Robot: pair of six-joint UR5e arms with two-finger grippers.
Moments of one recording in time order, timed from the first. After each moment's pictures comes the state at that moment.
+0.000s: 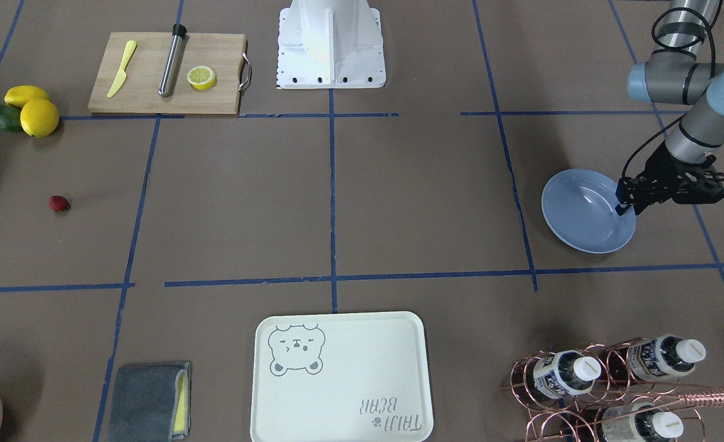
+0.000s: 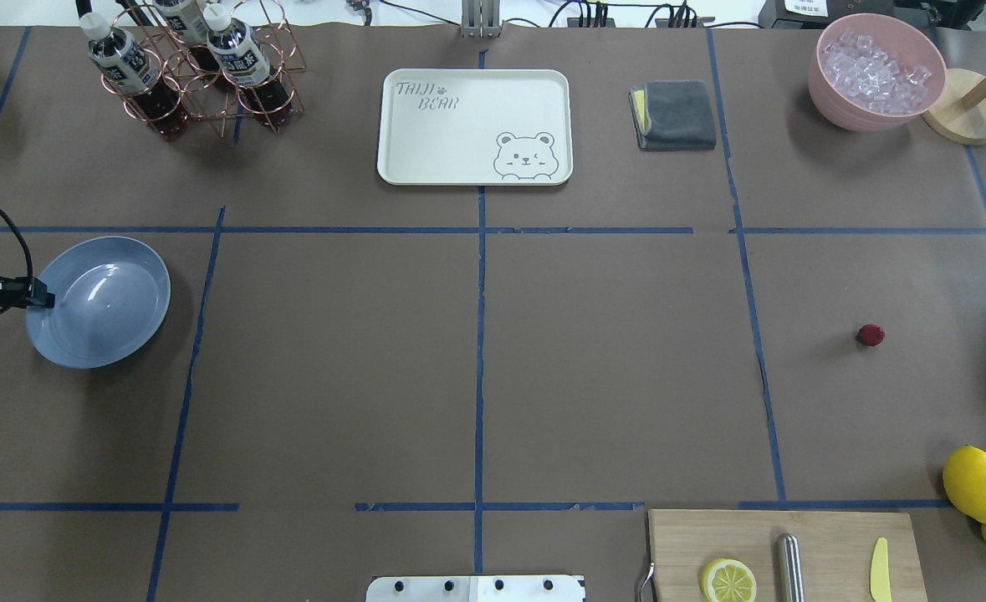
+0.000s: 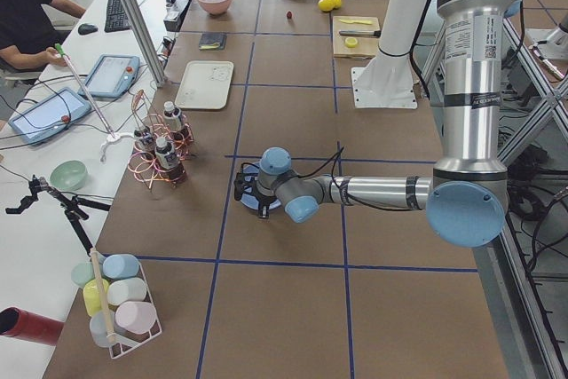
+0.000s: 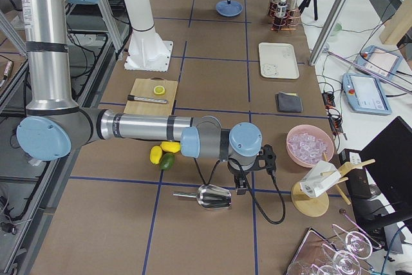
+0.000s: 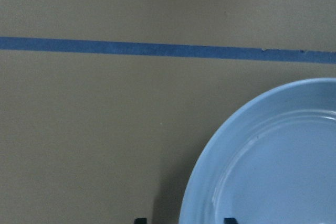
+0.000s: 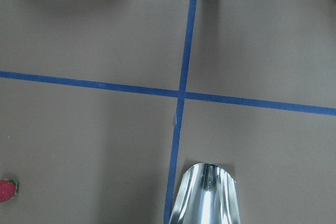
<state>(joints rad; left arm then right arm) -0.96 -1.51 -1.50 -2.45 -2.07 -0.93 1.63 -1.55 1.56 -1.56 2.43 -0.13</state>
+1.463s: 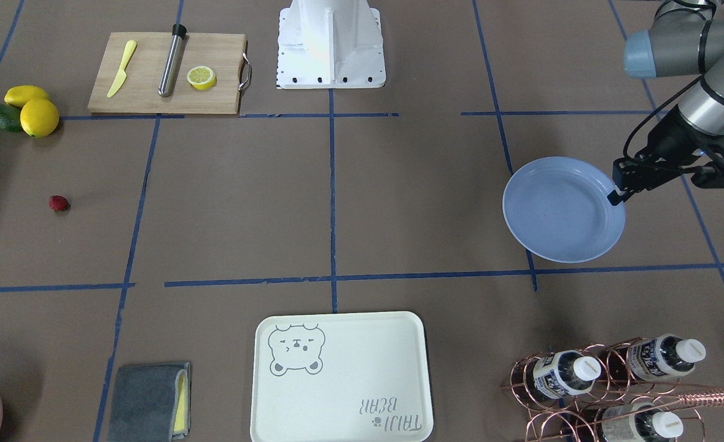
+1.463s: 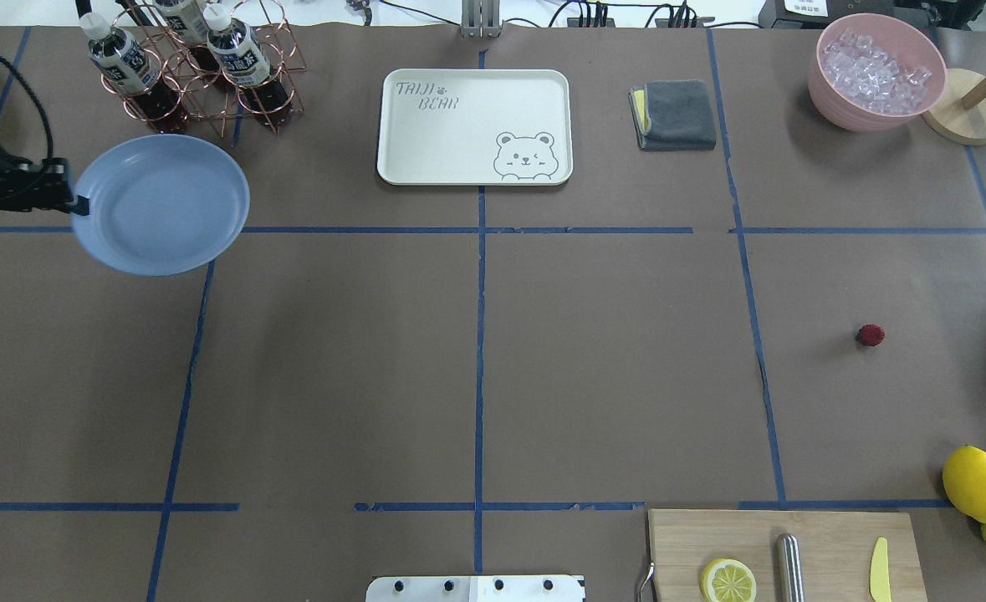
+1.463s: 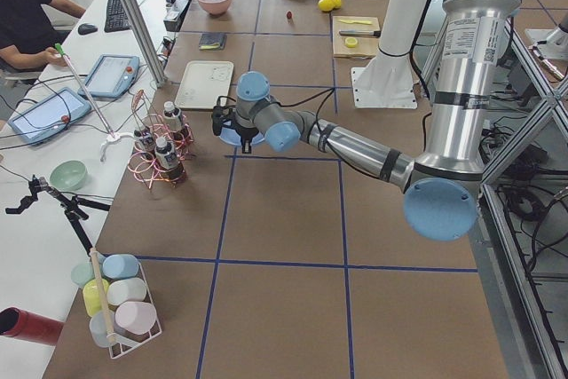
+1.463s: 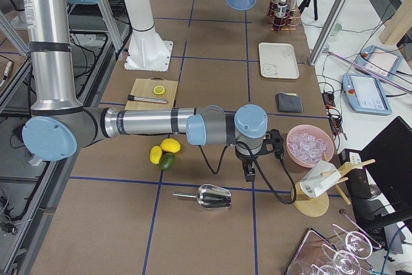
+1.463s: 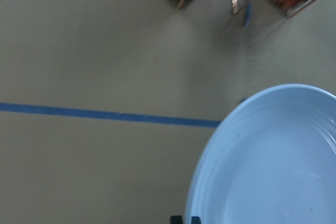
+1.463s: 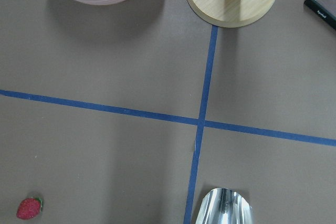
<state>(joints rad) -1.06 -1.73 -1.82 -2.00 -2.24 -1.06 1.61 -1.53 1.61 -1.54 2.42 -0.09</state>
